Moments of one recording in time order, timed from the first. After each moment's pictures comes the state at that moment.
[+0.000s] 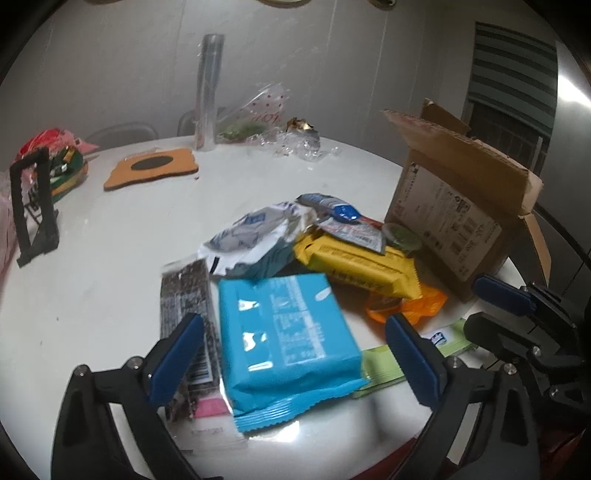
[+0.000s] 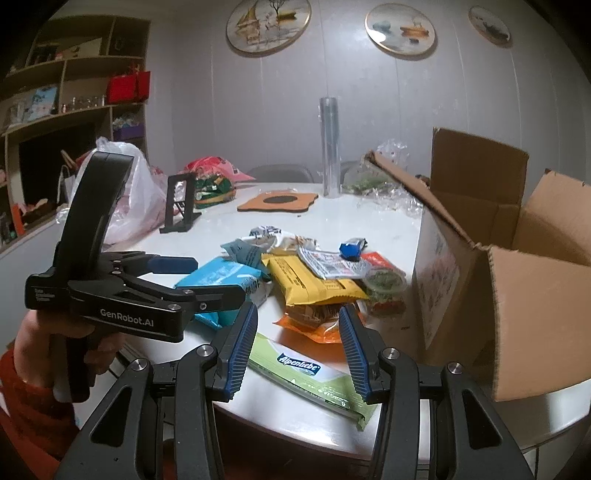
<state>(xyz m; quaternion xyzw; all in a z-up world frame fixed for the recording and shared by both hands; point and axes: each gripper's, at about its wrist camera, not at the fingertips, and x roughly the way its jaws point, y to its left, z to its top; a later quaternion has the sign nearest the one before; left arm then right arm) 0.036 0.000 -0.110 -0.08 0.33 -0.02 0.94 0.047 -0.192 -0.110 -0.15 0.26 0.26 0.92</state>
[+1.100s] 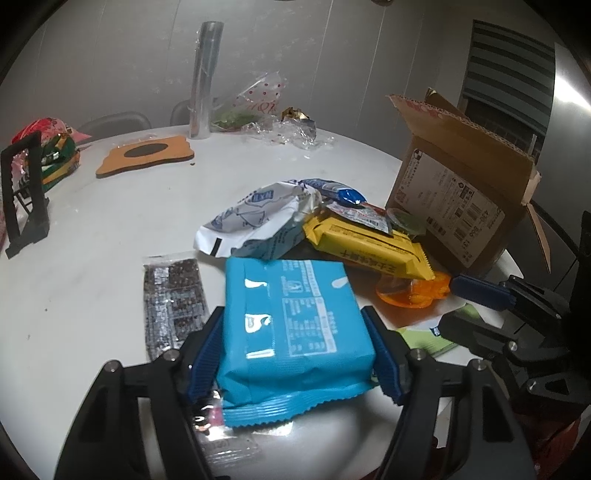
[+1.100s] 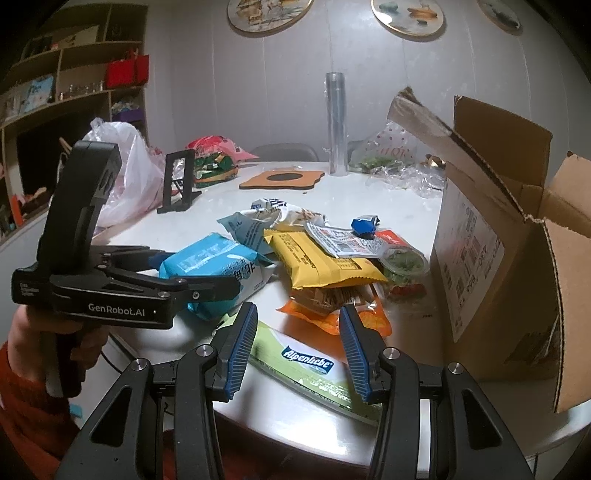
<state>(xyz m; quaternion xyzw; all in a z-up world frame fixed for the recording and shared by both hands) 0.036 0.009 -0.121 -0.08 0.34 -0.04 0.94 0.063 -0.181 -0.131 -0.16 0.30 0.26 0.90</state>
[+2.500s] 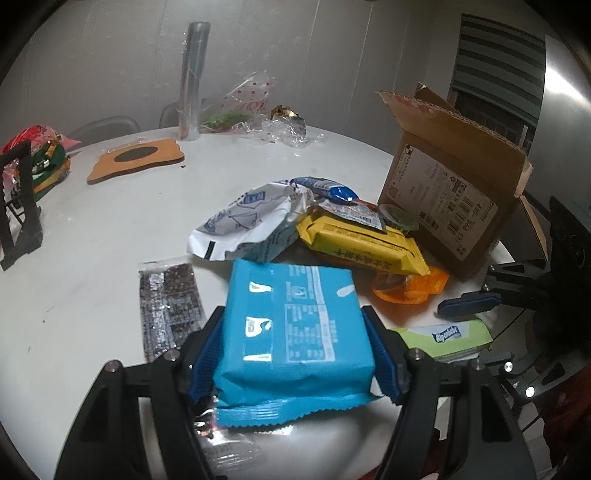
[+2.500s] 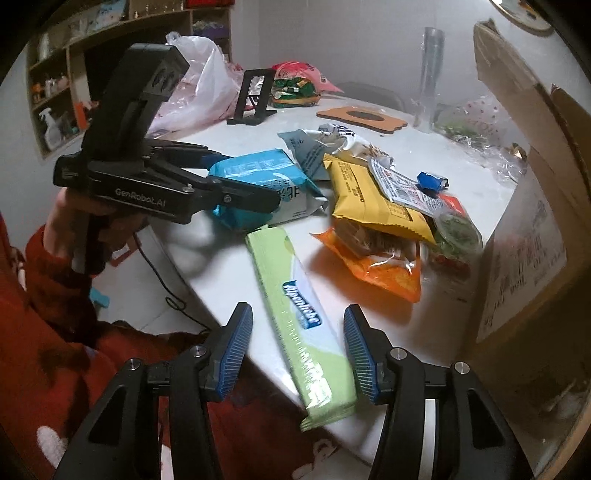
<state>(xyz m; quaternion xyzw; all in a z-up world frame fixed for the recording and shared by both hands) 0.039 0.010 -0.121 -0.07 0.34 -0.06 0.93 0.074 -0.191 -0.143 -0.28 0.40 0.39 0.78</state>
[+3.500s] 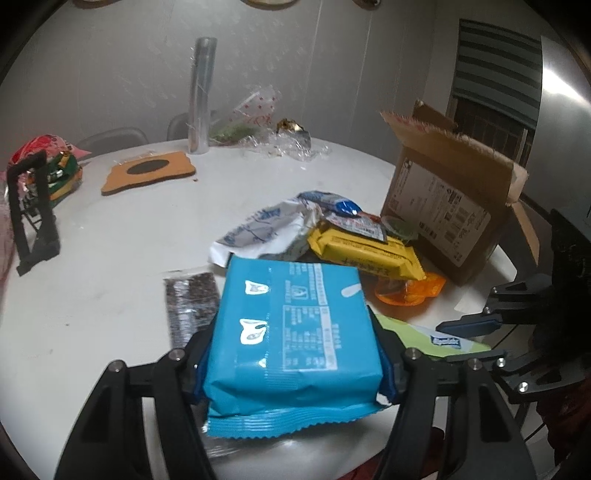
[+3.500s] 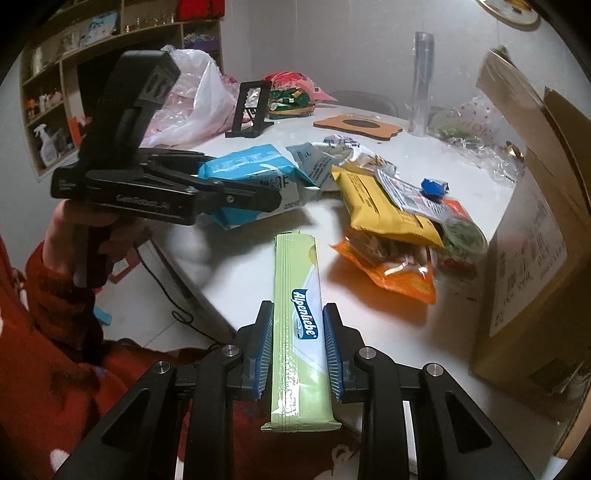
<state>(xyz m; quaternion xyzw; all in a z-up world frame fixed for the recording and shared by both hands) 0.018 0.019 -0.108 -0.06 0.32 -0.05 0.95 0.061 -0.180 -0.141 -0.25 0.39 0.38 0.80</state>
